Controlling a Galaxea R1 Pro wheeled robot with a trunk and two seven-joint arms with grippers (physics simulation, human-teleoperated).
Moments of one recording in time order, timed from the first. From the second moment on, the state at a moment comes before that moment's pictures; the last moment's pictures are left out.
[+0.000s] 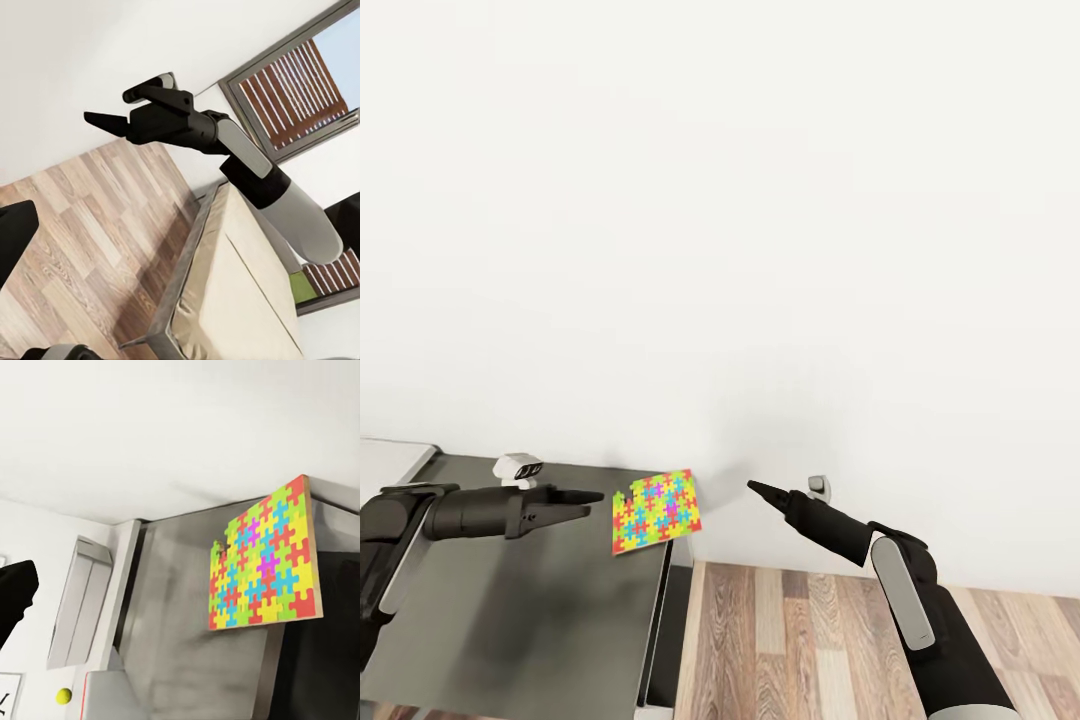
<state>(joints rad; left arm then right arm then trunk) -0.50 0.40 0.09 -1.42 0.25 0.99 -1.57 -0.42 0.03 -0.07 -1.29 -0.63 0.81 0.65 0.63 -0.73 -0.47</state>
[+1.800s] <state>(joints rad) -0.50 0.39 0.09 -1.42 0.25 0.99 -1.57 -0.41 0.03 -0.07 -1.29 -0.62 0.81 0.65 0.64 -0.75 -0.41</state>
